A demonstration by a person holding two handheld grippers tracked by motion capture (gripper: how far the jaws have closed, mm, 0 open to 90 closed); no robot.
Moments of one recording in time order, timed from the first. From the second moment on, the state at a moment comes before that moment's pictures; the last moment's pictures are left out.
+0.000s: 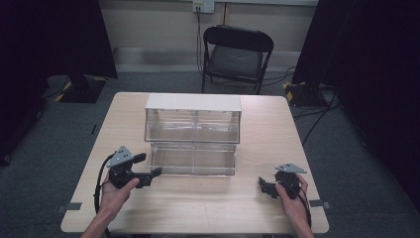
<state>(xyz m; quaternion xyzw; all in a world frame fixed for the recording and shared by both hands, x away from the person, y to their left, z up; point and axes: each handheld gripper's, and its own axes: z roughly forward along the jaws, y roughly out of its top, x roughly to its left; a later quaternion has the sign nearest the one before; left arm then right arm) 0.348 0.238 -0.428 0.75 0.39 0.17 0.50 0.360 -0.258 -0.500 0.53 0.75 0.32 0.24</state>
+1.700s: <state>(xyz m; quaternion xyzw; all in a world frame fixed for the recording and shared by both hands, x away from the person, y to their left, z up) 0.365 0.229 -0.405 0.75 0.39 0.18 0.50 0.360 -0.258 -0.500 0.53 0.75 0.32 0.24</state>
